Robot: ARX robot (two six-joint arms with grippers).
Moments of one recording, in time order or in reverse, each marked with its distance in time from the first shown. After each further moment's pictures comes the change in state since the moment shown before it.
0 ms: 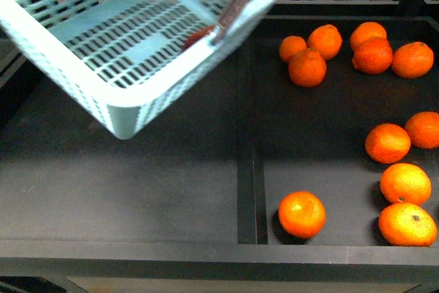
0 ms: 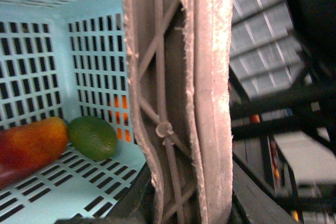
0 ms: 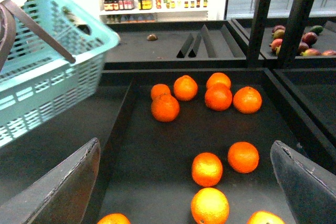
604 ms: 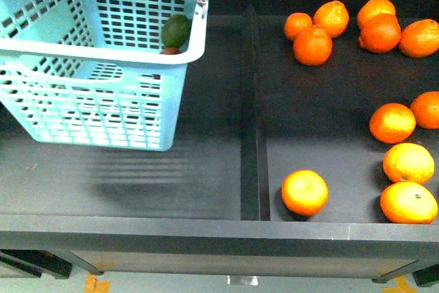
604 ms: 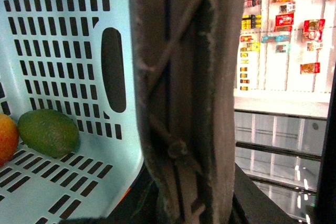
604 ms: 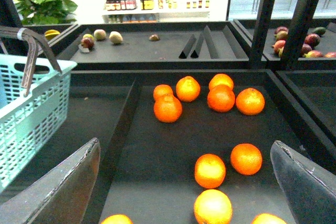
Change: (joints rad) left arm 0.202 0.347 0.229 -0.014 -0.156 -0.484; right arm 0.000 0.000 0.000 0.000 -0.001 0.000
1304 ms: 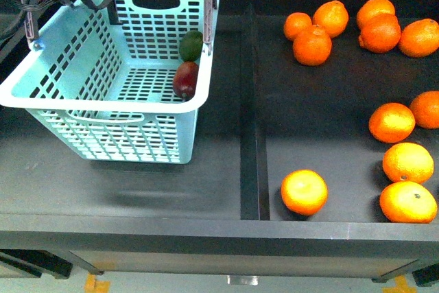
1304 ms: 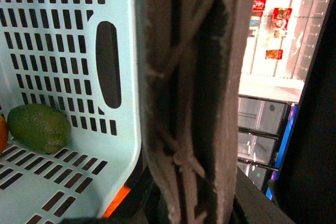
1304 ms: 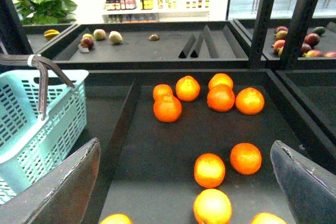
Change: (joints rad) left arm 0.030 0.120 -0.207 0.445 0.158 -0.081; right arm 0.000 0.000 0.000 0.000 0.000 0.000
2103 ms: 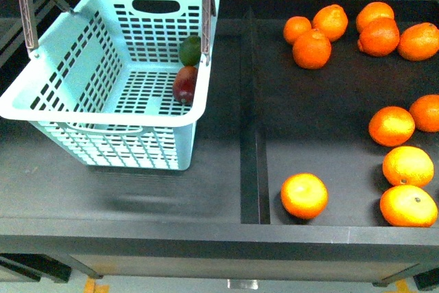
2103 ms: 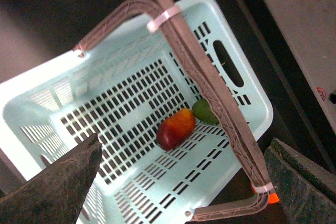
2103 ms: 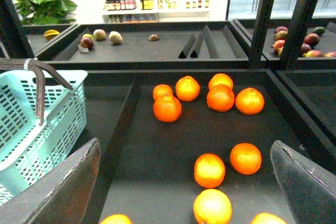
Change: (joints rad) left arm -0.058 -0.542 -0.054 -1.029 -0.188 0.513; right arm 0.000 0.000 0.000 0.000 0.000 0.000
